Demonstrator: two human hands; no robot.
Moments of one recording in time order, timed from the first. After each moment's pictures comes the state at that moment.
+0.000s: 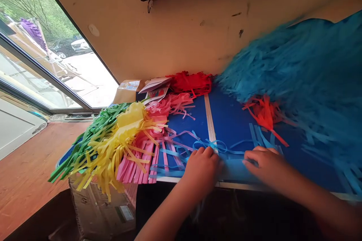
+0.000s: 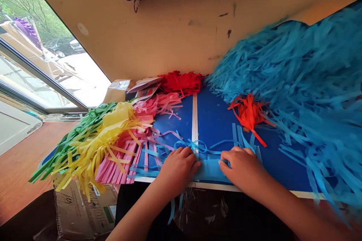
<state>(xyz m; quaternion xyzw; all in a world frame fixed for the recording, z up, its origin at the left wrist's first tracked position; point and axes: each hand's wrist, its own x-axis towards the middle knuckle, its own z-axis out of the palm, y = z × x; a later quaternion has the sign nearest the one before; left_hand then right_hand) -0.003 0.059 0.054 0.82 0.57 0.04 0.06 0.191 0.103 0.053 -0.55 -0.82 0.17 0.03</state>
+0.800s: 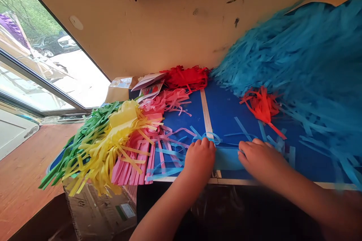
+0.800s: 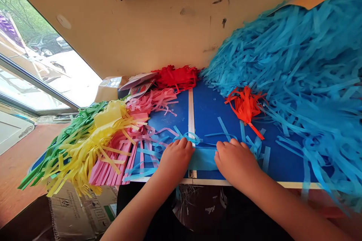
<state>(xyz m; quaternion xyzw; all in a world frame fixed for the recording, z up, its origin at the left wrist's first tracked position) 0.006 0.081 0.049 0.80 0.60 -0.06 0.00 0.171 0.102 0.056 -0.57 -0.82 0.06 -0.10</state>
